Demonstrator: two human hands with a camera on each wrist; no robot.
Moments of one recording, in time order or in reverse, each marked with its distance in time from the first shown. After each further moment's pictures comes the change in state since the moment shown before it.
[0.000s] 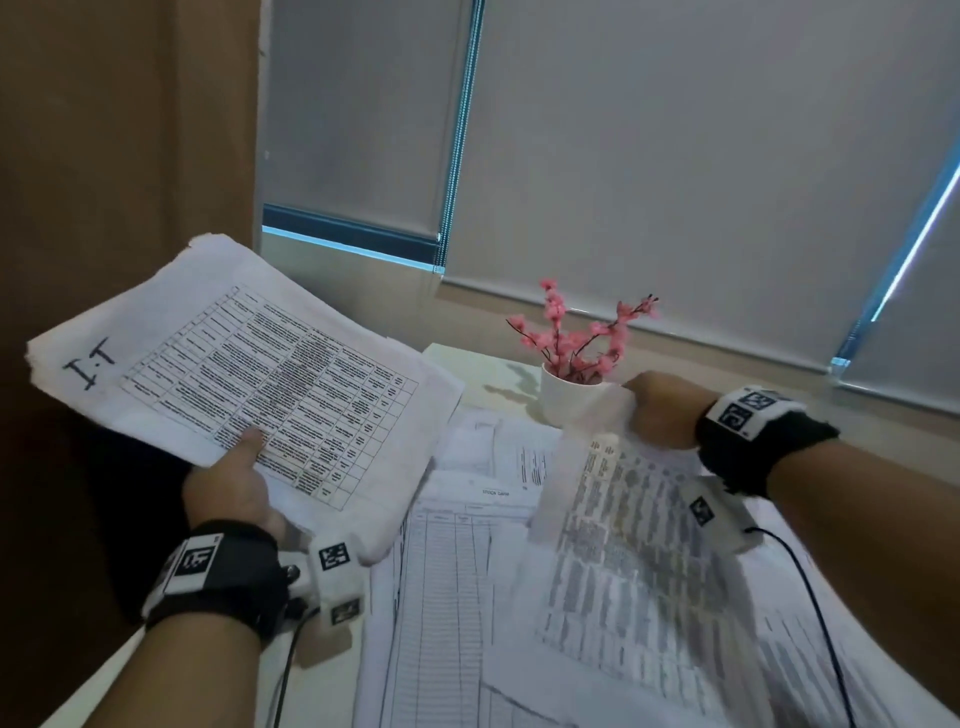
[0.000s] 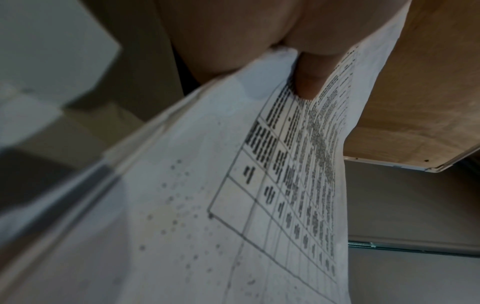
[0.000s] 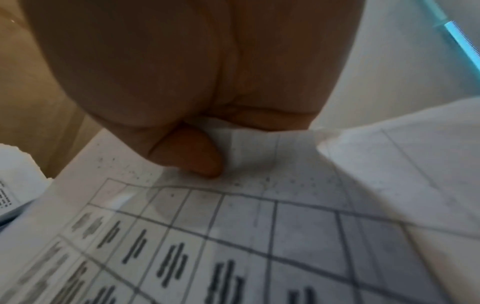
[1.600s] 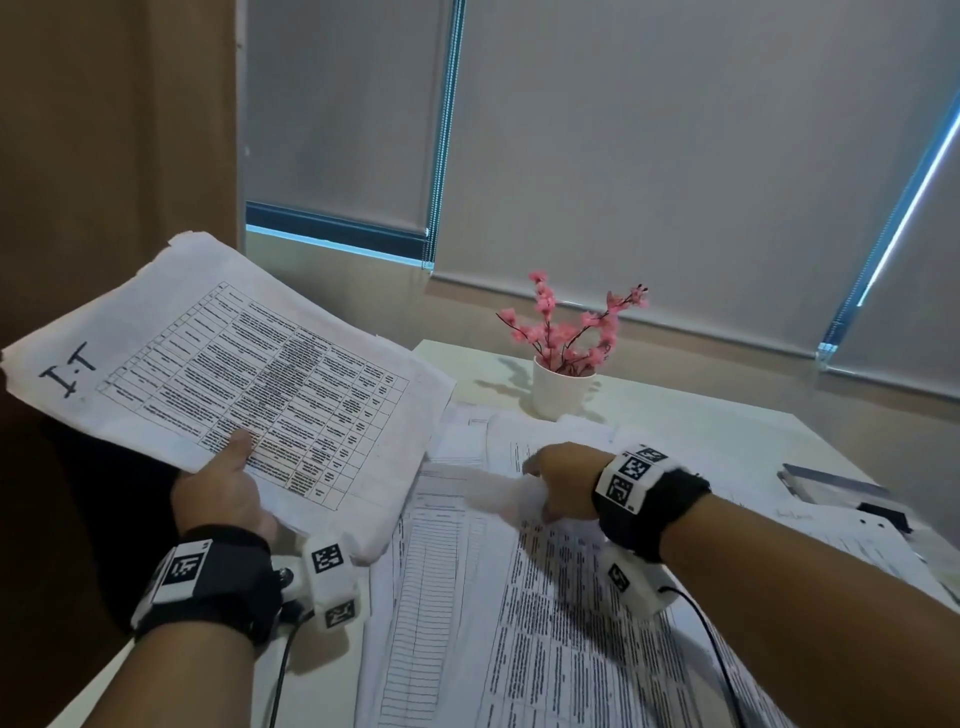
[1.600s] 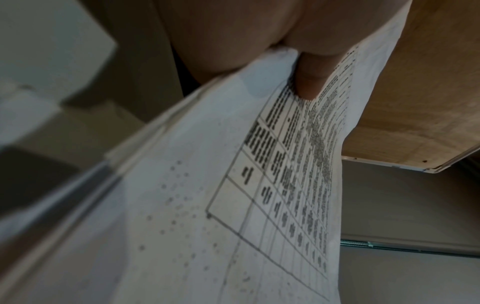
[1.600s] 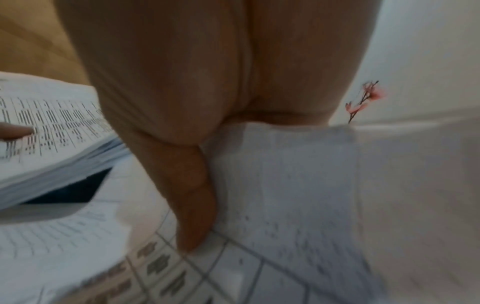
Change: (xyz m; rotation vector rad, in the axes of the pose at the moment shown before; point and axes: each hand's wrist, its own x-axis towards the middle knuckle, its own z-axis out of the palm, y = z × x) left_hand -0.020 0.009 0.003 0.018 0.005 -0.007; right_hand -0.011 -0.064 0.074 -0.129 -0.288 -0.178
